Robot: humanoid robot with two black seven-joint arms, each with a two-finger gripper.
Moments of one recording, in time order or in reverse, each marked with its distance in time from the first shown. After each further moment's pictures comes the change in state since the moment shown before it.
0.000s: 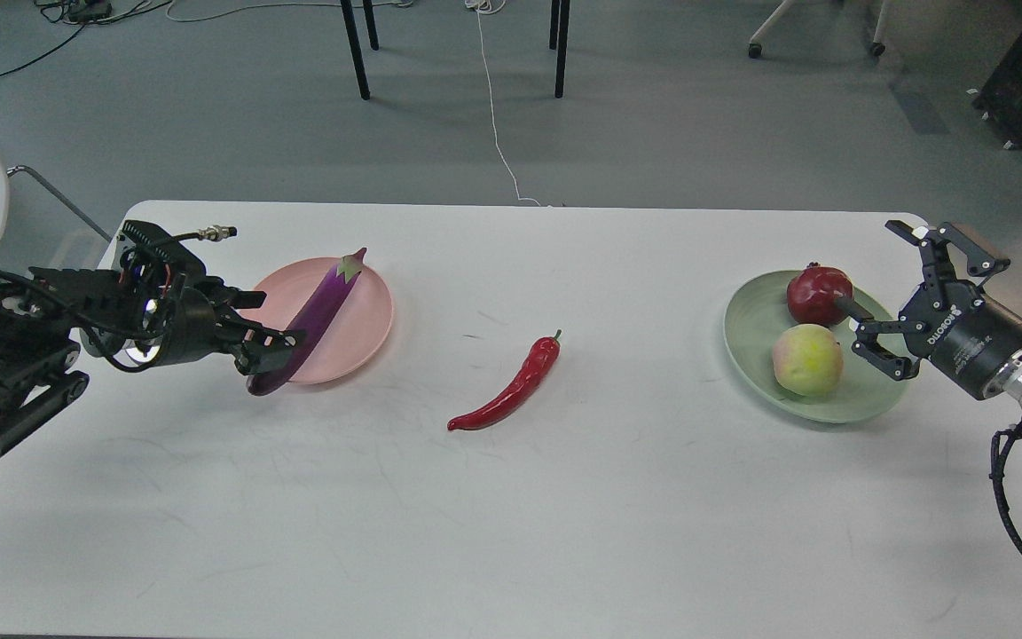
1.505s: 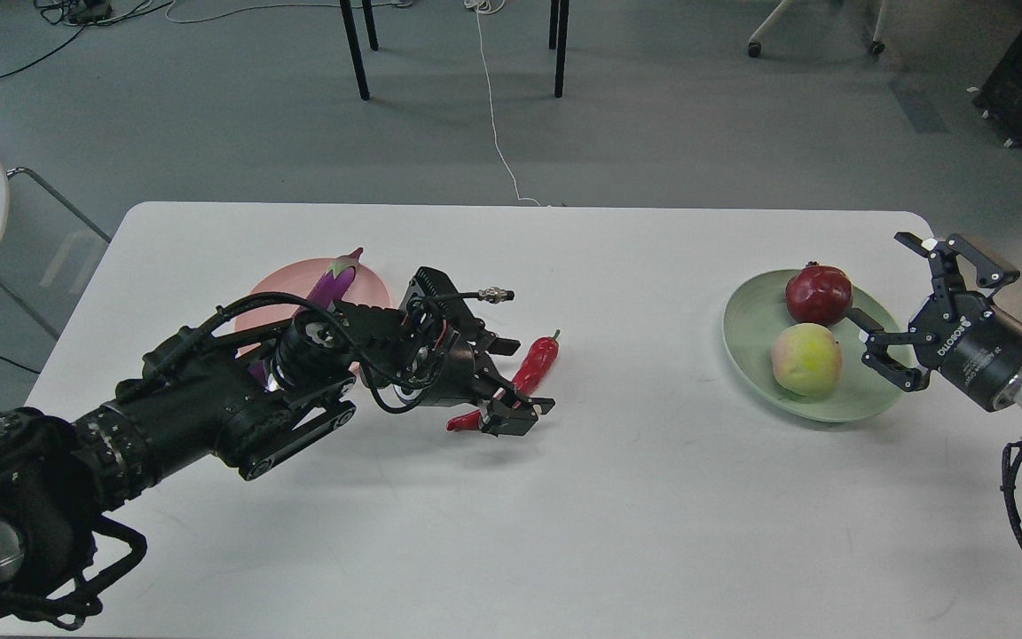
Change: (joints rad) left arm -0.076 -0.557 0.107 0.142 0.061 0.023 0.000; right arm -0.026 -0.015 0.001 0.003 0.000 0.000 0.000
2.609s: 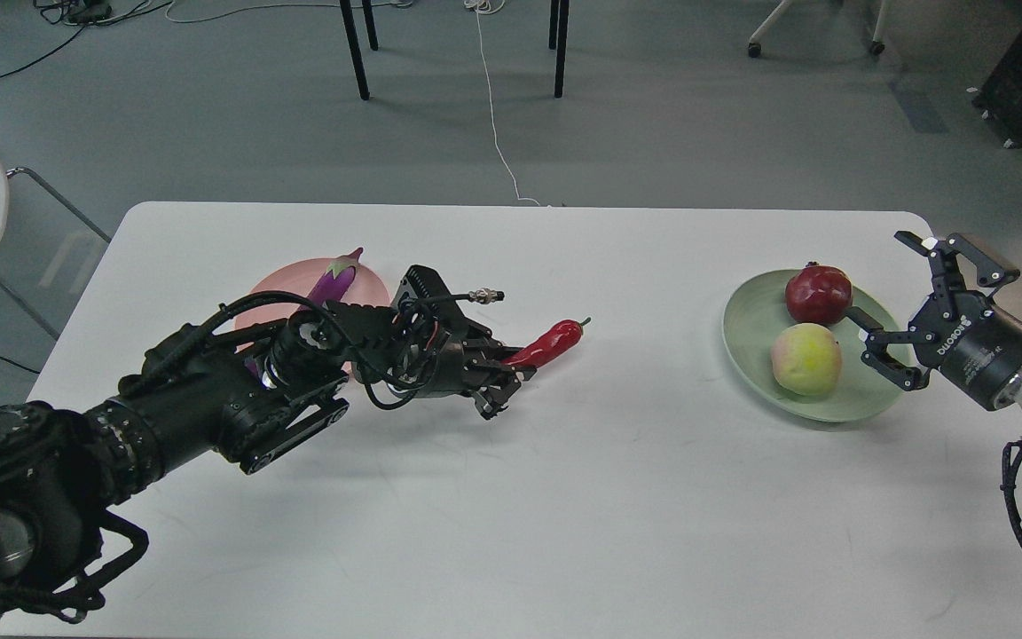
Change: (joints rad) left arm -0.024 0.086 0.044 0.013 0.000 0.112 0.001; right arm -0.002 -0.009 0.006 0.009 0.000 0.000 0.000
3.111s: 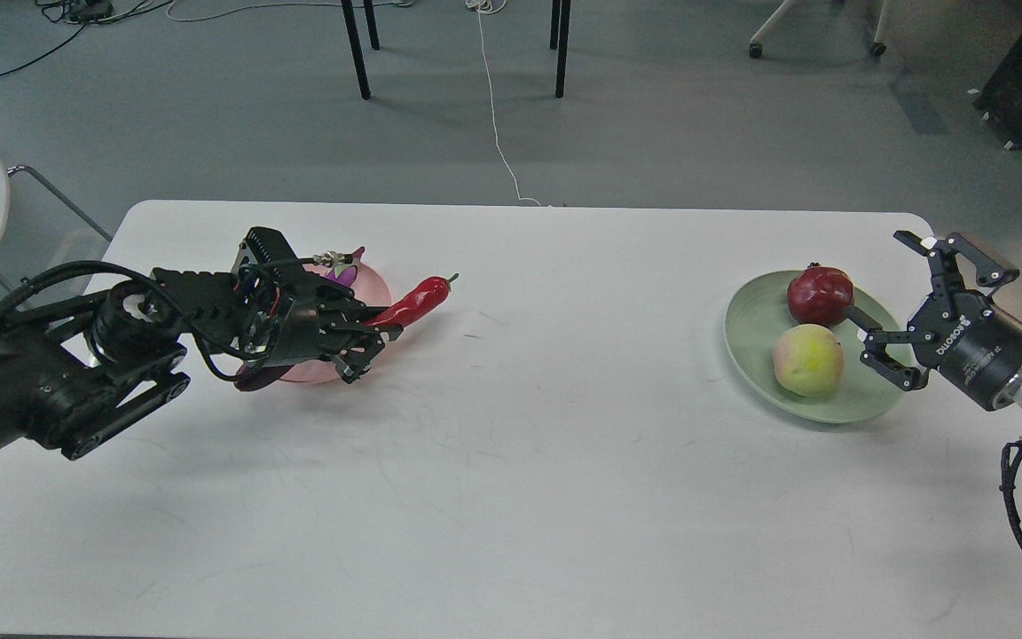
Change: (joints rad) left arm 0.021 0.330 0.010 -0.143 -0.016 0.003 0.000; right arm -0.001 0.003 0.001 0.006 0.000 0.000 0.000
